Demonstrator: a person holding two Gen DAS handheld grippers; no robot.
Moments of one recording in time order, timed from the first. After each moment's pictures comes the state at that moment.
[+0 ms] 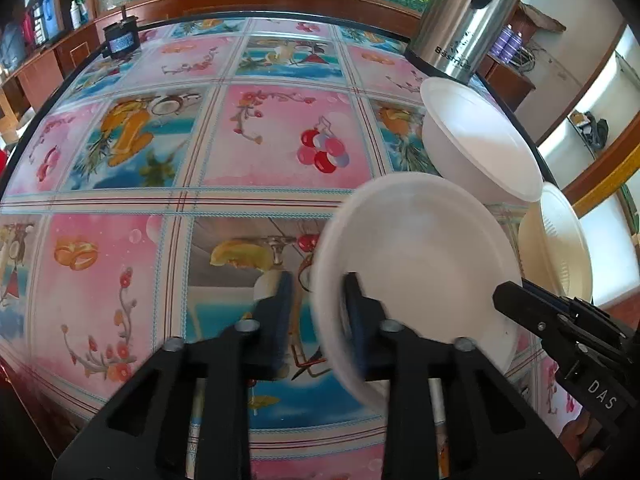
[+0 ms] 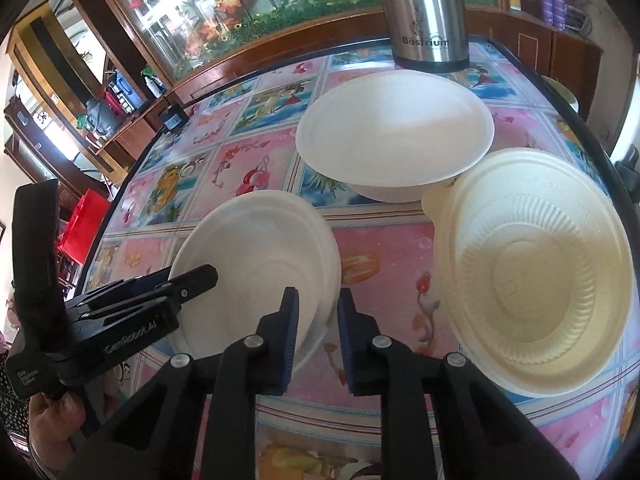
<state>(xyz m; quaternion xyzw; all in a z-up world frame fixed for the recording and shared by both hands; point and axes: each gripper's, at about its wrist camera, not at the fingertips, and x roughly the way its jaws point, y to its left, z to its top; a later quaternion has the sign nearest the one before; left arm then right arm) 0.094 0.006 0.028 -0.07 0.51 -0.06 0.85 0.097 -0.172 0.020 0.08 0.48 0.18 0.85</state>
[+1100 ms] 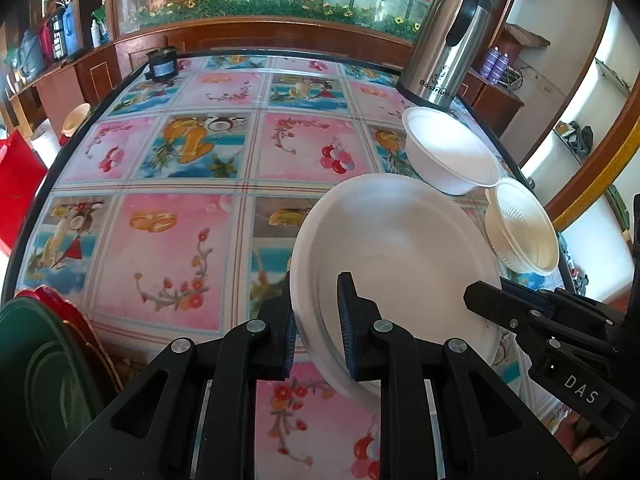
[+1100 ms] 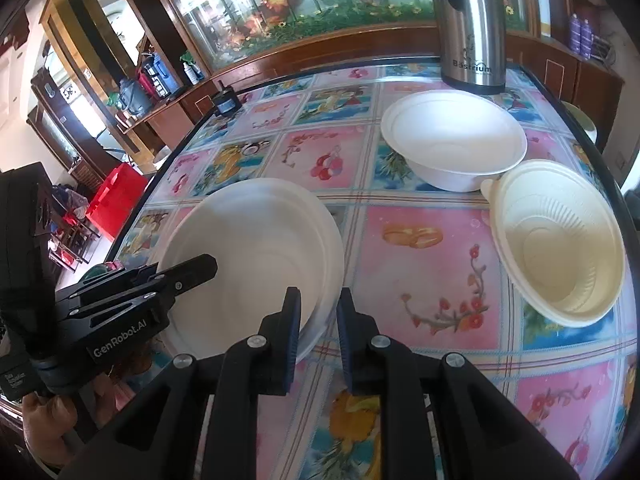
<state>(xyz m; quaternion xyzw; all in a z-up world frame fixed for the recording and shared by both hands) 0.012 0.035 0.076 -0.07 0.46 -0.05 0.88 0.045 -0.135 0.048 0.04 0.46 0.22 0.86</state>
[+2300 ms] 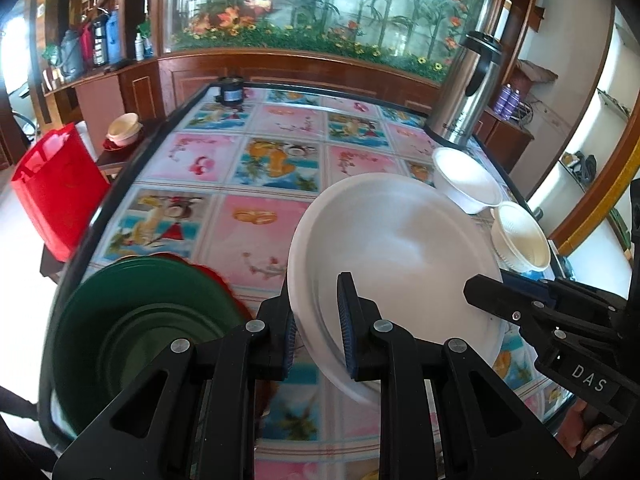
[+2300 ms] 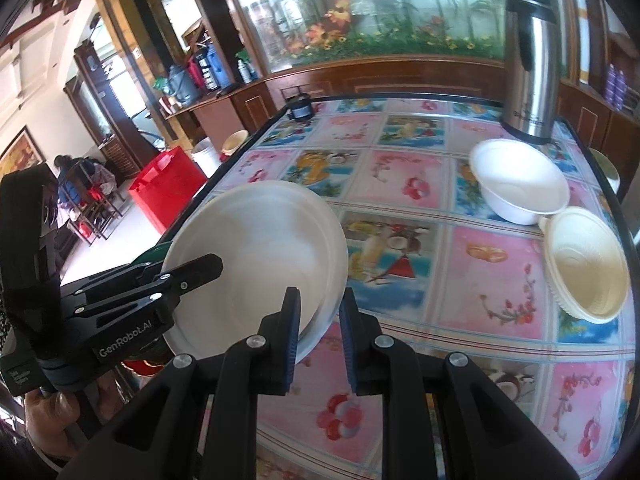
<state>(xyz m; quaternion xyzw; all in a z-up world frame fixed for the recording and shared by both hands) -0.073 0.113 0.121 -0.08 0.41 -0.01 0.91 -0.008 -0.065 0.086 0.00 0.42 0.28 0.86</state>
